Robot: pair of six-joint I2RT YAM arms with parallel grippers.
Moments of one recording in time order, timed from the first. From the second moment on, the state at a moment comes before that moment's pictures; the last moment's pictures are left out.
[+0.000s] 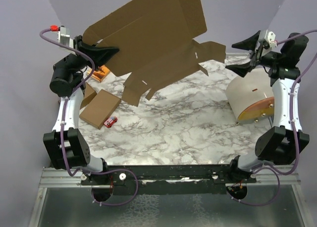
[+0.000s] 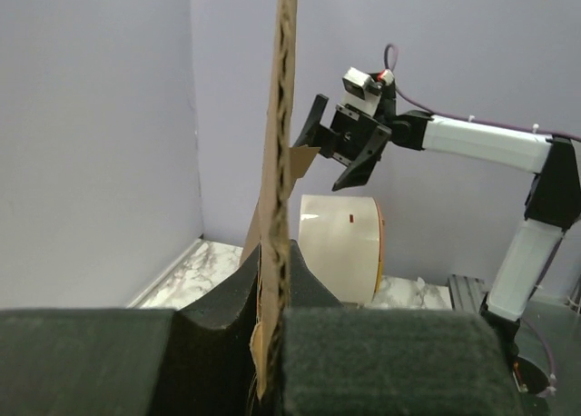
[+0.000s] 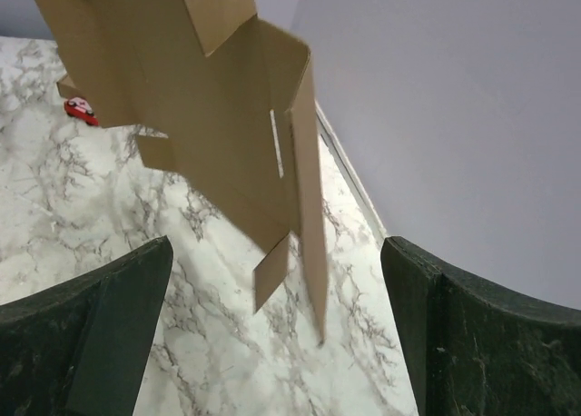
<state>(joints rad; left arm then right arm) 0.18 1.46 1.30 1.51 1.08 -1.38 -0.30 1.49 1.54 -0.18 -1.51 -0.45</state>
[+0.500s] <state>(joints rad) 0.14 1.45 1.29 1.51 1.12 -1.38 -0.19 1.55 1.51 -0.12 -1.46 -0.49</state>
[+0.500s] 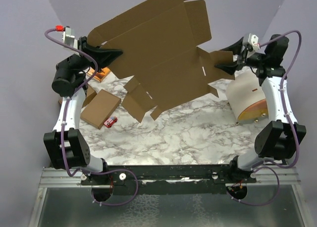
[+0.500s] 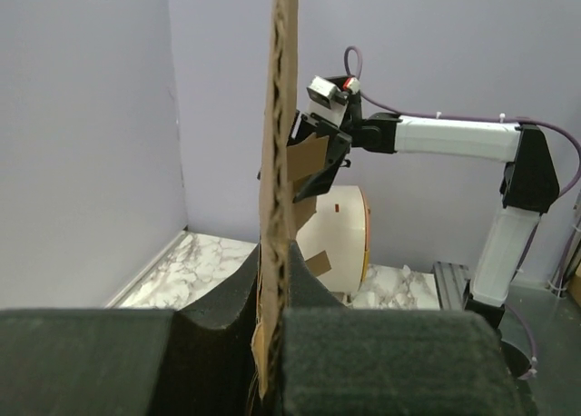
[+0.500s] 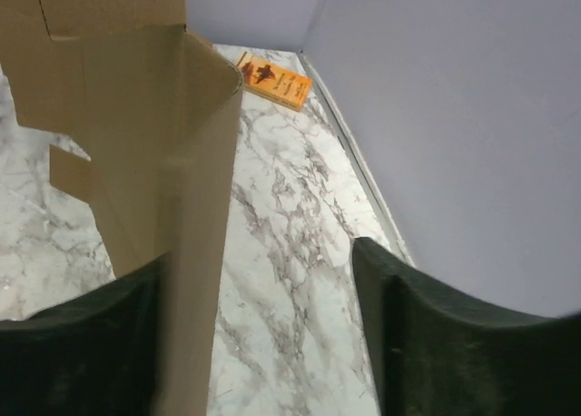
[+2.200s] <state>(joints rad) -0.02 1.42 1.03 0.63 1.04 -0.52 -0.01 1.77 1.23 0.28 -1.05 -0.14</state>
